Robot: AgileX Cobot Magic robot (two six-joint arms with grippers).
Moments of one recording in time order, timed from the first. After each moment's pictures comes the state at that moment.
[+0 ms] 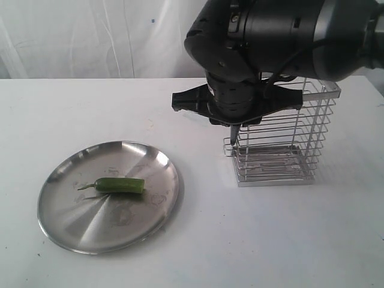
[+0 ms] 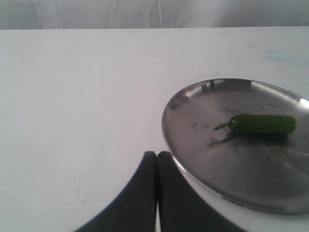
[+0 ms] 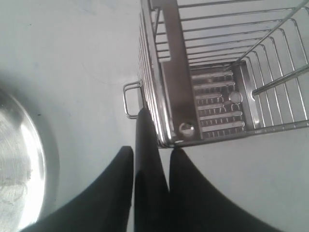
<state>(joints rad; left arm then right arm) -0.01 0.00 0.02 0.02 0.31 -0.08 0.80 1.75 -1.45 -0.58 1.09 1.09</state>
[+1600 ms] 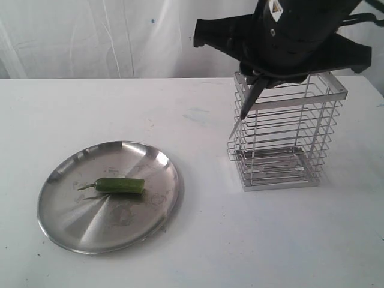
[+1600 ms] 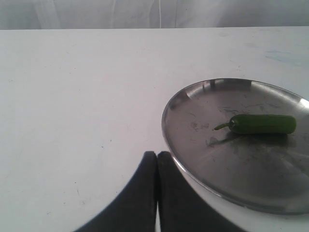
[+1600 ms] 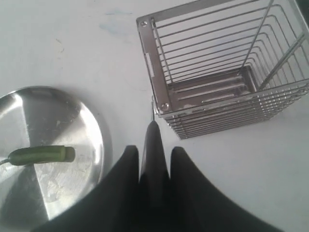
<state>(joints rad) -0.01 0.00 0.02 0.02 0.31 -0.08 0.80 1.45 -1.46 -0.46 1.16 1.02</state>
